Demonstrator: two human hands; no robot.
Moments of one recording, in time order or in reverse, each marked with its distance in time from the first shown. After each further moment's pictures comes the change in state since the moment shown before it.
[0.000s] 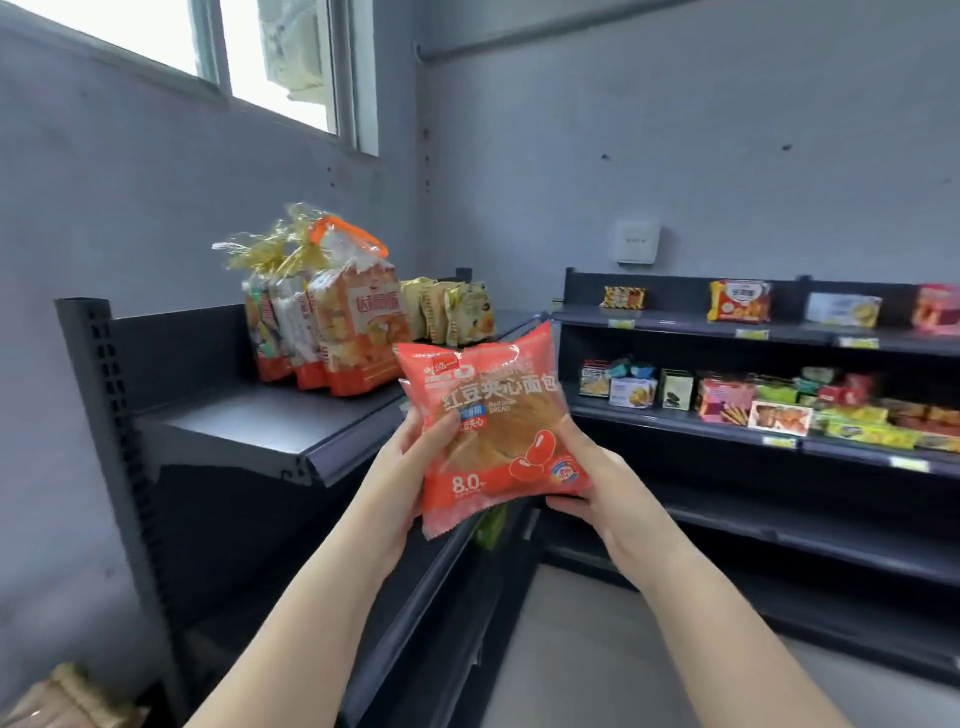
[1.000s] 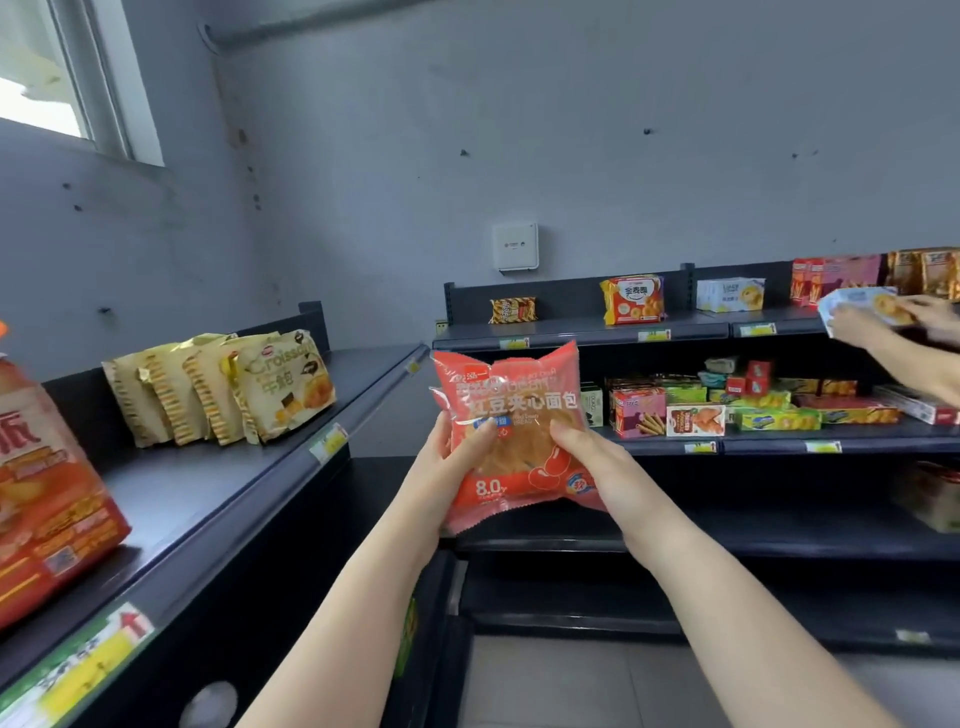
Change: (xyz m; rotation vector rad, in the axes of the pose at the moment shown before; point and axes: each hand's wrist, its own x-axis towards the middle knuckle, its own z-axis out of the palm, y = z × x) left_hand 0.345 -0.109 0.127 0.170 -0.242 -0.095; right_hand 0.256 0.039 -0.221 0.061 0.271 -0.032
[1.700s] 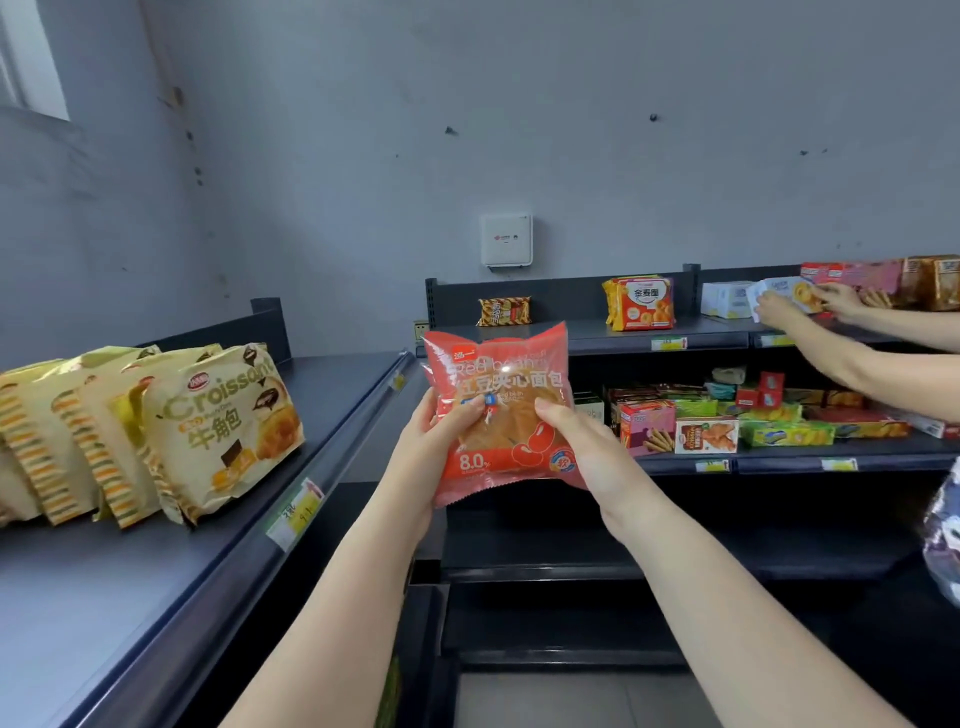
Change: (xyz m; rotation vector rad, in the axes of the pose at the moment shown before) left_hand 0.184 -0.026 -0.092 -0.140 0.018 -0.014; right_hand 0.184 0.020 0.042 0.035 0.098 -0.016
